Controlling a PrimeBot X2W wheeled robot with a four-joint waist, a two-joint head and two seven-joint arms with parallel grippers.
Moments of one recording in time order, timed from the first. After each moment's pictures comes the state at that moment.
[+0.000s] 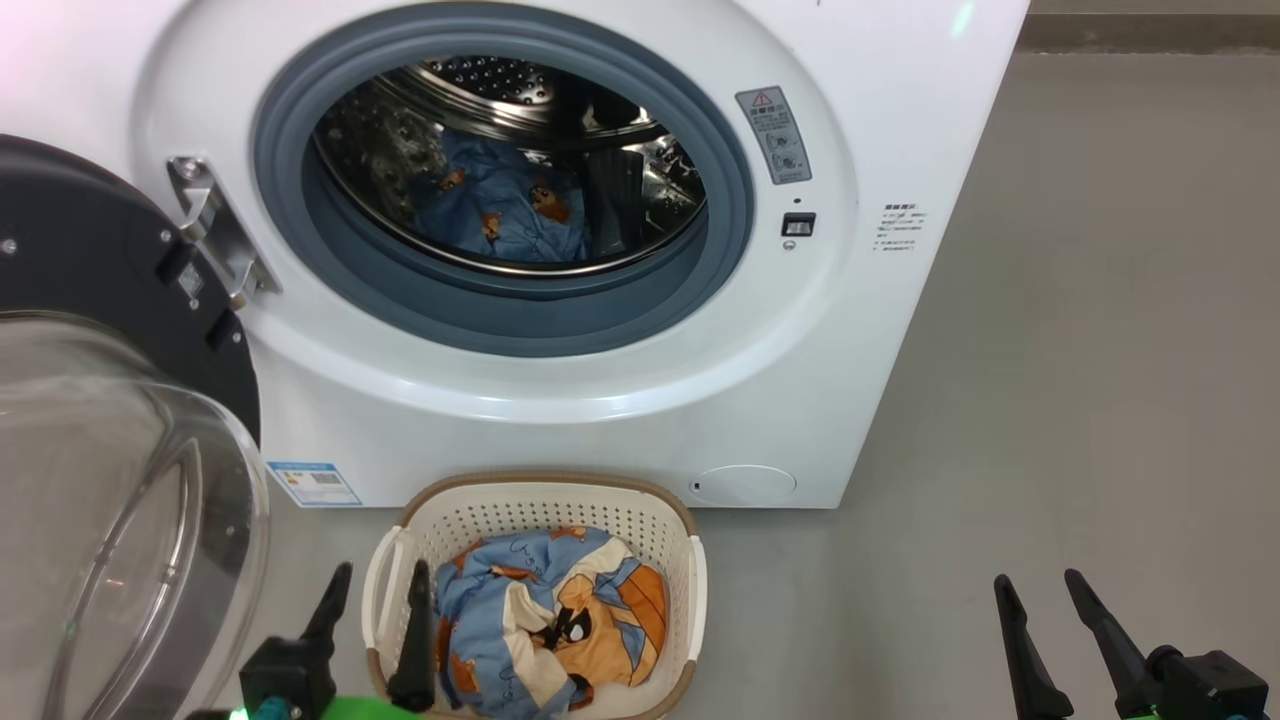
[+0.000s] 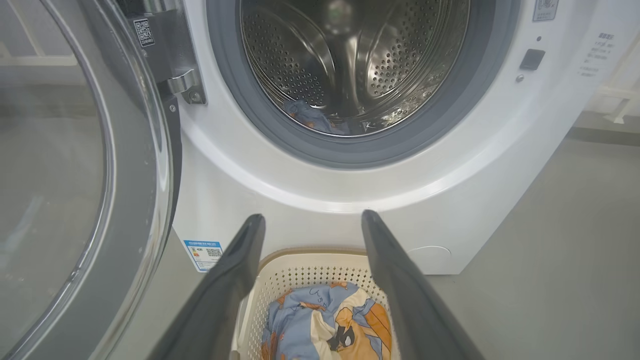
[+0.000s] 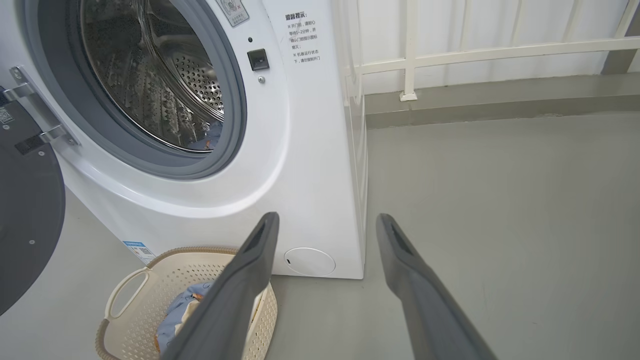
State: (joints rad) left arm -0.06 0.04 -0.16 0.30 -0.22 0.05 -0.26; right arm 0.11 -0.10 -0.04 0.15 0.26 0.13 -0.26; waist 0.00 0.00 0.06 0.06
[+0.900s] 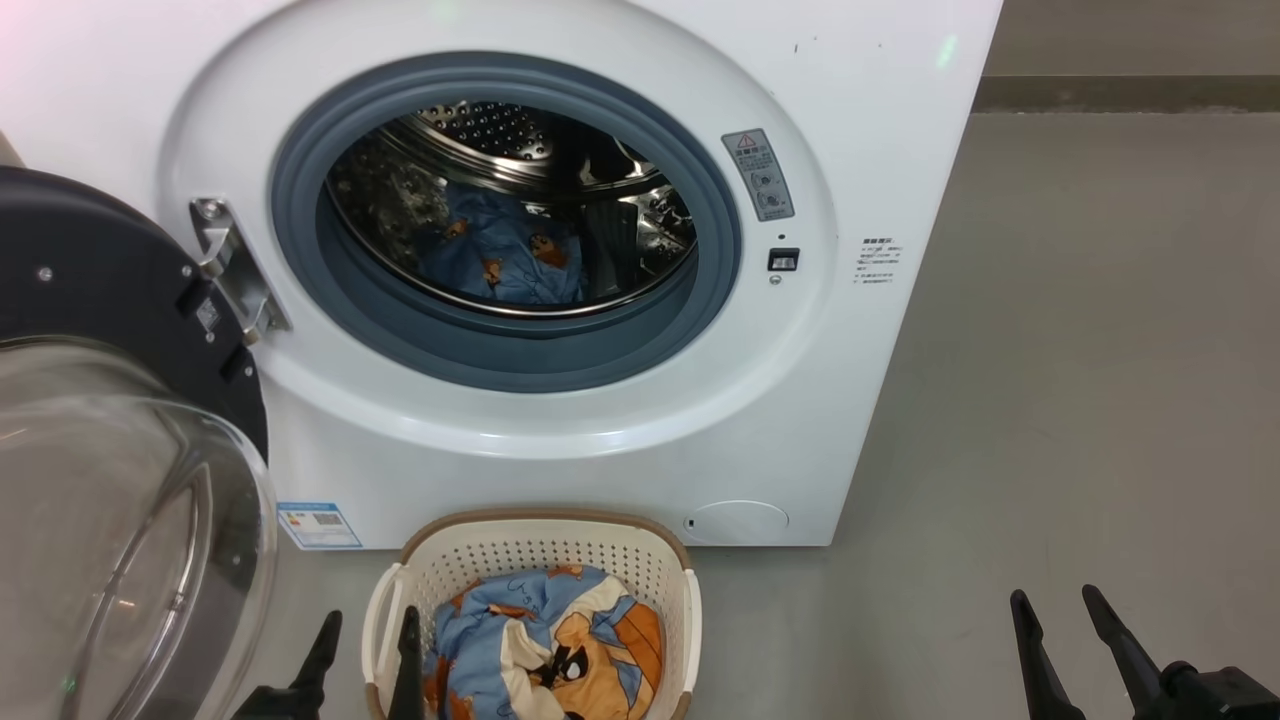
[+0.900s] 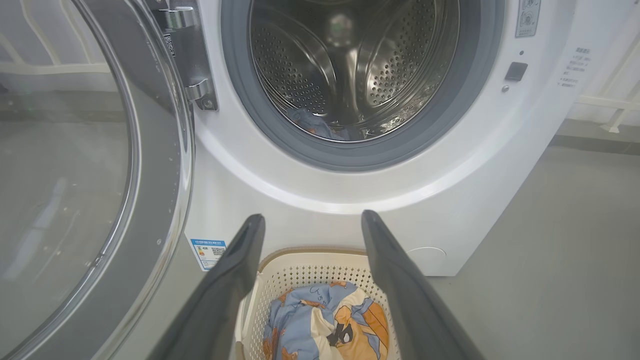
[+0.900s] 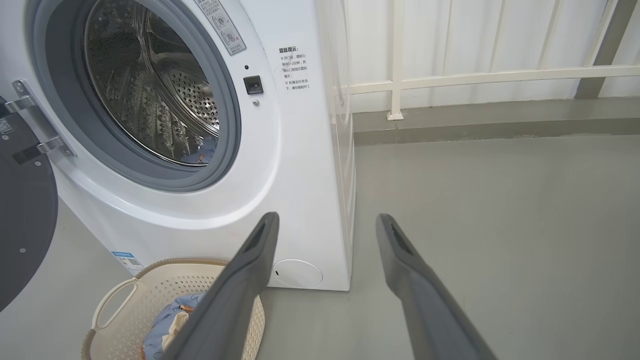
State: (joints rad) left arm 0.04 0.04 -0.14 0.25 -0.22 0.05 -0.26; right arm 0.14 -0.10 -0.07 0.13 0.24 0.13 -0.26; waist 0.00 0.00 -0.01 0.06
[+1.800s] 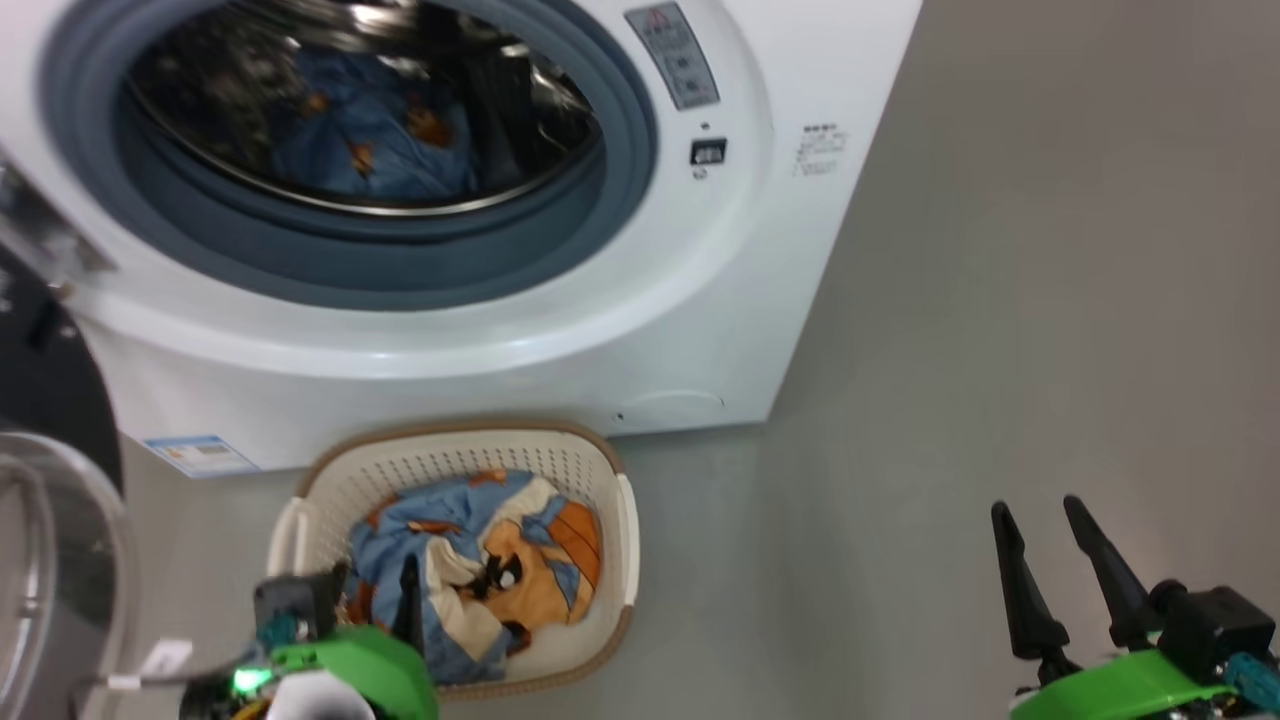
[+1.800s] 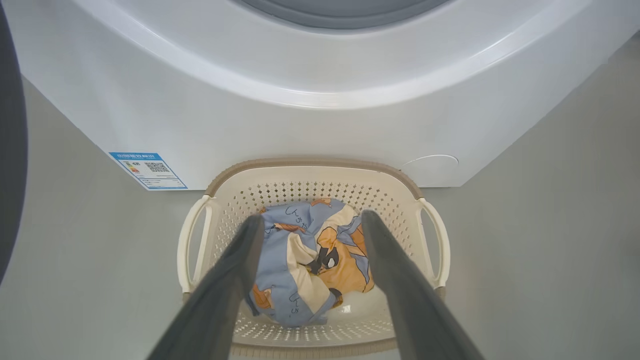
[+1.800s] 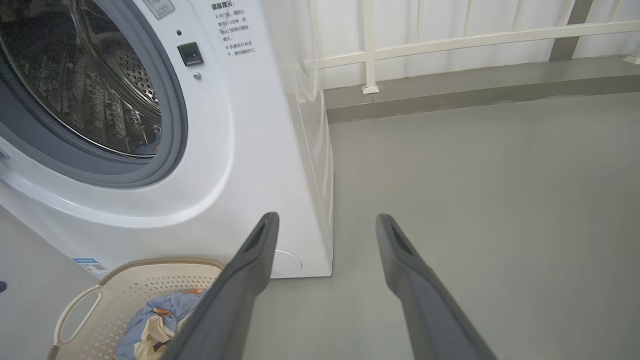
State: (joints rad) left arm -0.24 0.04 -0.19 0.64 -0.29 0.06 -0.18; right arm 0.02 -0.10 -0.04 0.13 0.26 0.13 -0.26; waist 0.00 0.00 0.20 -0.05
